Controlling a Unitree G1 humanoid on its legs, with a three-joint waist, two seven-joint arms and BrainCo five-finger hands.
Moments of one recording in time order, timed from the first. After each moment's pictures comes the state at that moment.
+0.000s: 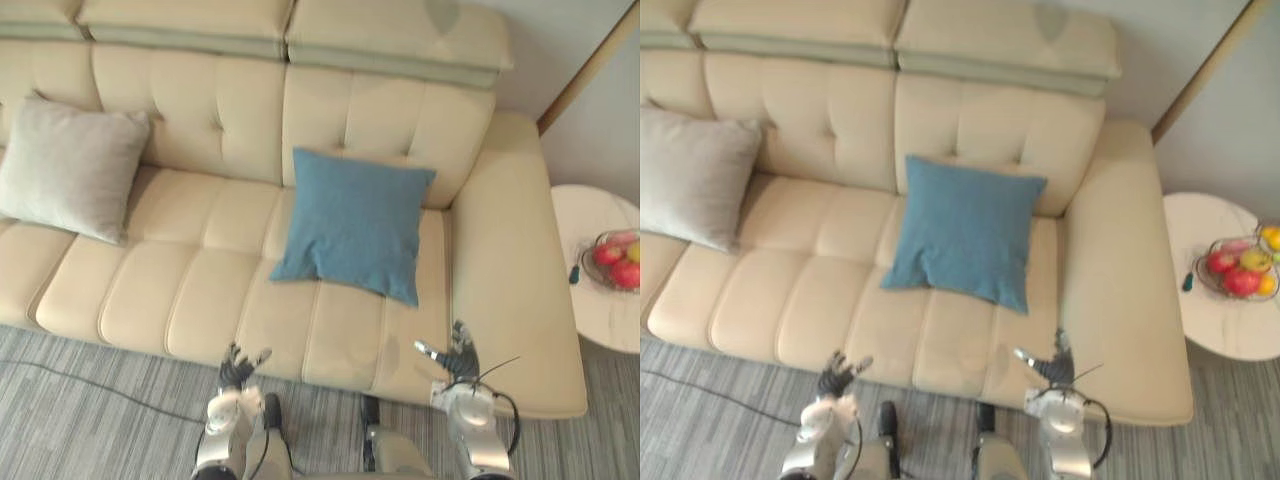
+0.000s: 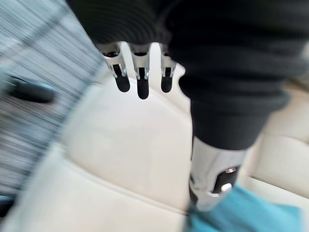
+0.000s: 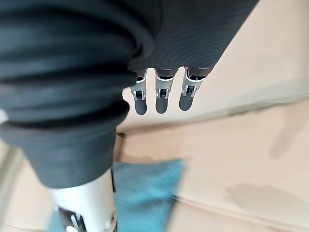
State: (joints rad) left arm 0.06 0.00 0.14 0.77 -0.19 -0.08 0.15; right arm 0.13 0.00 -0.15 0.47 -0.07 -0.04 -0.19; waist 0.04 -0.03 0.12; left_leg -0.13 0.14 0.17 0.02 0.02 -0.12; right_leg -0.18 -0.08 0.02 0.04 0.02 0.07
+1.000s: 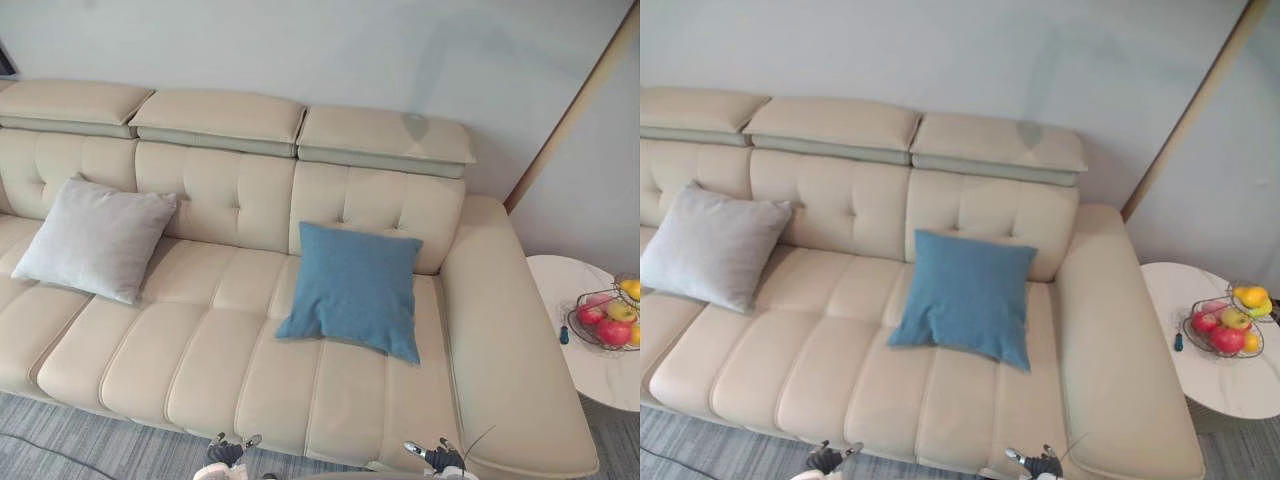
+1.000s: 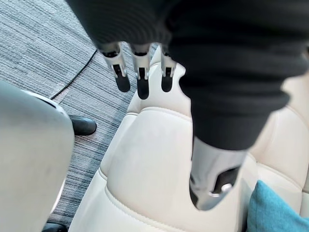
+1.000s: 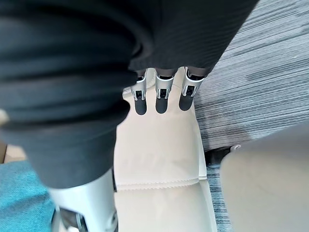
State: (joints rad) left arm 0.10 0.04 0.25 1.03 -0.02 -0.07 0.13; right arm 0.09 0.00 -0.28 1.01 -0.02 -0.01 -0.15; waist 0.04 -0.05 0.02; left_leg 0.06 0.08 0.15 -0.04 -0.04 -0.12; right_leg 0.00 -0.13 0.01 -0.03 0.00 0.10
